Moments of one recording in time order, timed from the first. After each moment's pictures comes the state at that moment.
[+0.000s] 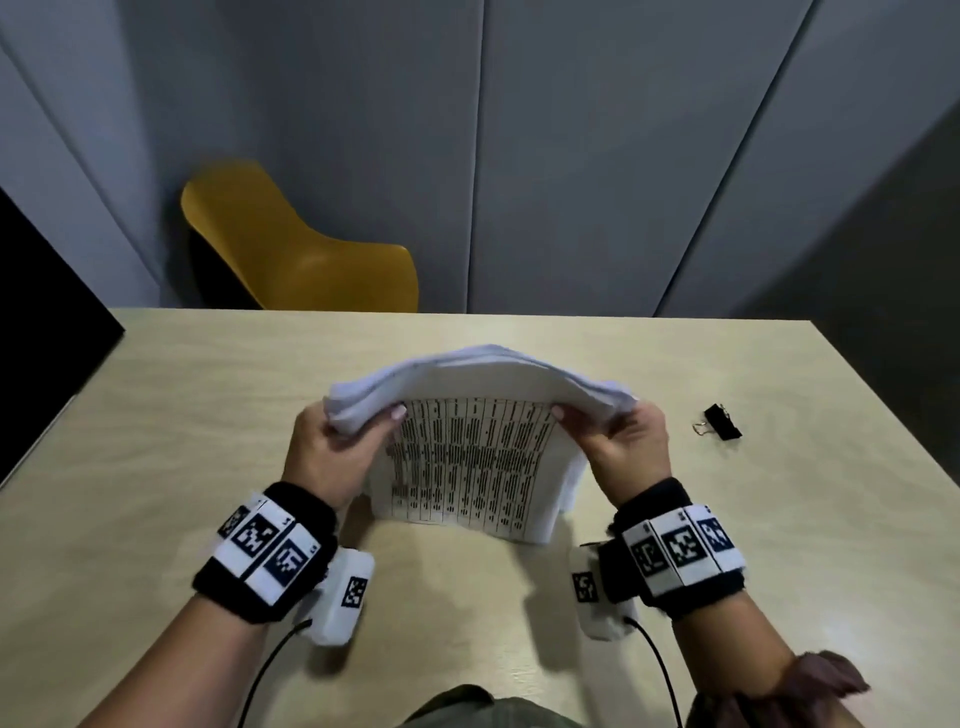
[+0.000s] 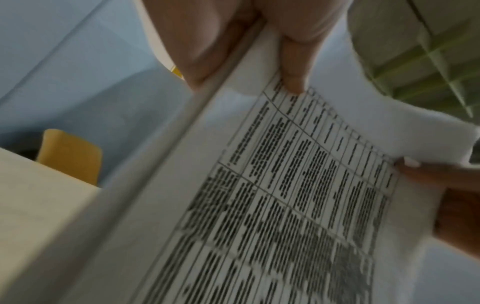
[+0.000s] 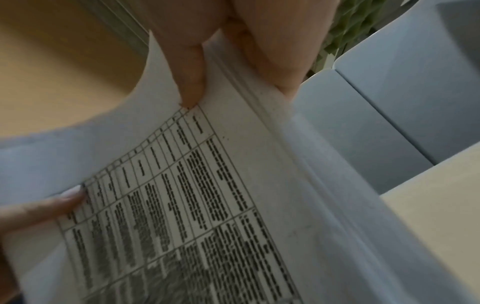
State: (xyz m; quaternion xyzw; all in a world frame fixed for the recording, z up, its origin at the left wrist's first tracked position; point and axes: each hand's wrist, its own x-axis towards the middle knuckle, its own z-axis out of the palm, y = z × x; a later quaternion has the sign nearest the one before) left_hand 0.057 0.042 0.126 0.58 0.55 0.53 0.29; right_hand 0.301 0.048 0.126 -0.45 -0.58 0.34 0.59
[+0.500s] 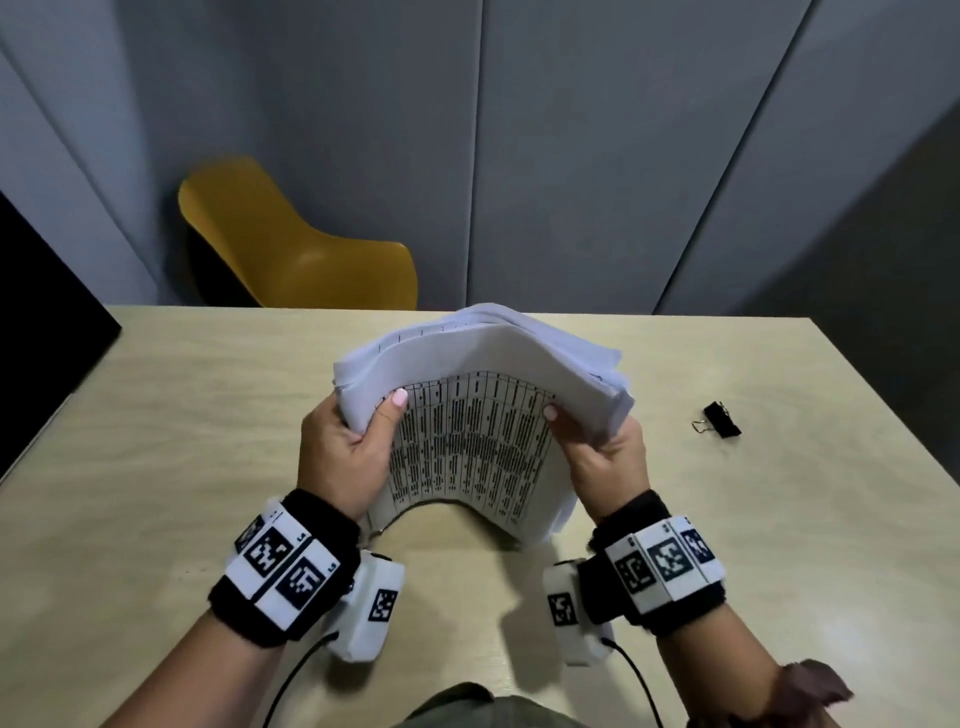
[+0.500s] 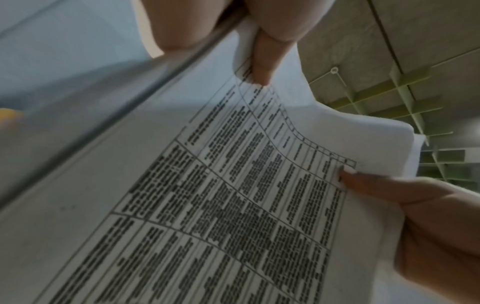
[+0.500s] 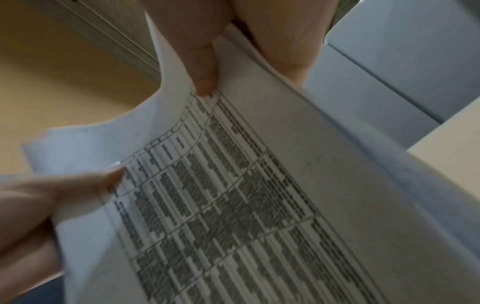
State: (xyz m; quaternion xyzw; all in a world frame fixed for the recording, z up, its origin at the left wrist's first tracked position) left_hand 0.075 0.032 0.131 0.55 0.53 0.60 0.23; right_hand 0.282 0.037 0.119 -0.43 -0.53 0.41 0.61
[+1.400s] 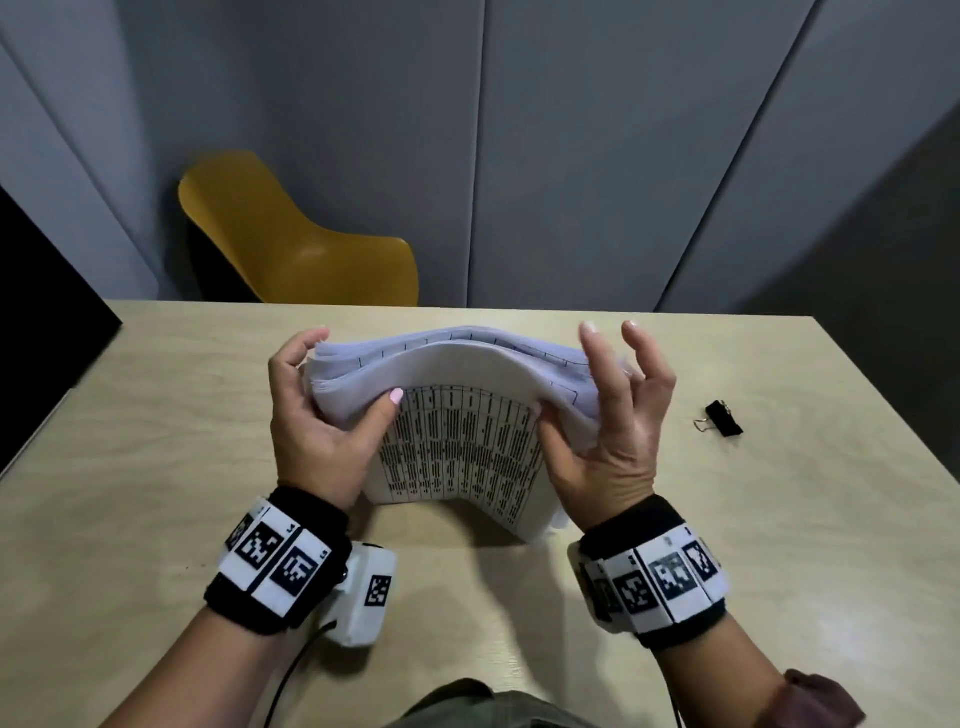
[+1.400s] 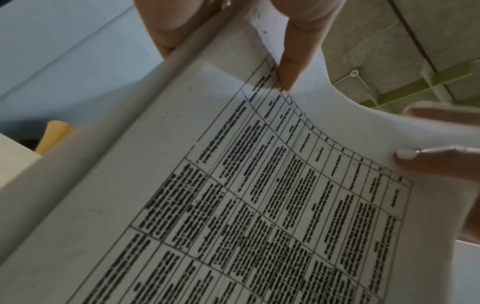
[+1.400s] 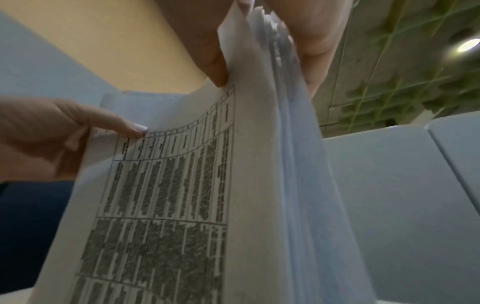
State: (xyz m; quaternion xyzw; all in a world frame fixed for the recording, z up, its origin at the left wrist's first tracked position) left_hand 0.064 0.036 0.134 0.57 0.49 0.64 0.17; right_hand 0.275 0.033 0.136 -0.45 -0.67 0.00 0.59
